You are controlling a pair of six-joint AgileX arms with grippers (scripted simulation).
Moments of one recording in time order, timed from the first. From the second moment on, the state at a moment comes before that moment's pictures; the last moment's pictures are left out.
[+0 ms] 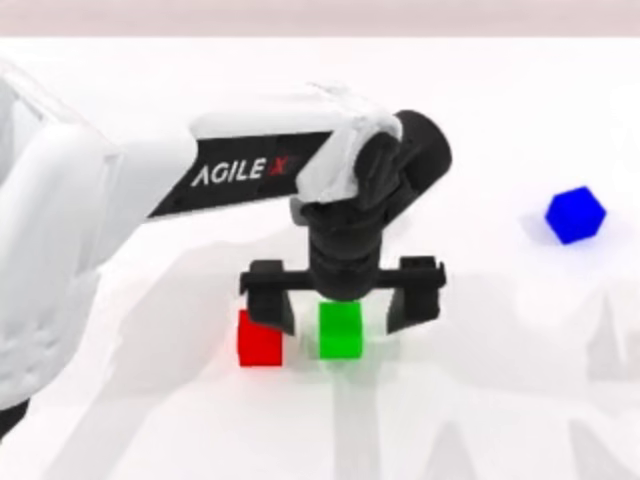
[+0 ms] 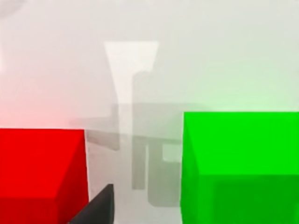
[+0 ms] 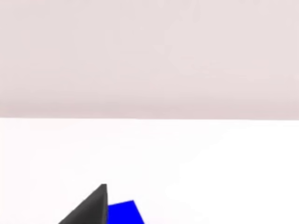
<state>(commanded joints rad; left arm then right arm) -0.78 2.18 1.60 -0.98 -0.01 -0.78 0.01 0.00 0.00 0.00 0.00 0.00</state>
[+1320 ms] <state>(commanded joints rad) -0.65 1.84 1.53 -1.06 -0.01 -0.70 0.03 0.29 0.28 -0.19 0.00 -0.03</state>
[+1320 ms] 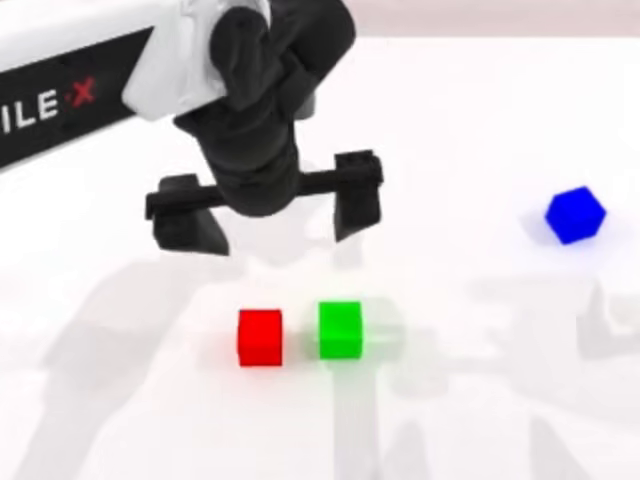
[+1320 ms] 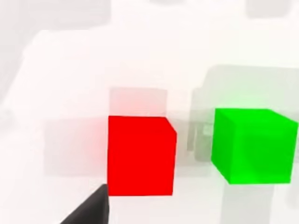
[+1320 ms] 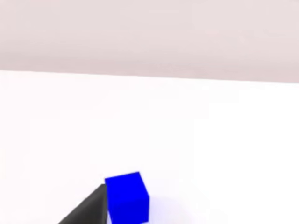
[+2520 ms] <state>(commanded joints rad) -0.01 0.10 0.07 -0.06 0.00 -0.05 0.14 2.19 1.89 -1.23 0.01 -0.19</state>
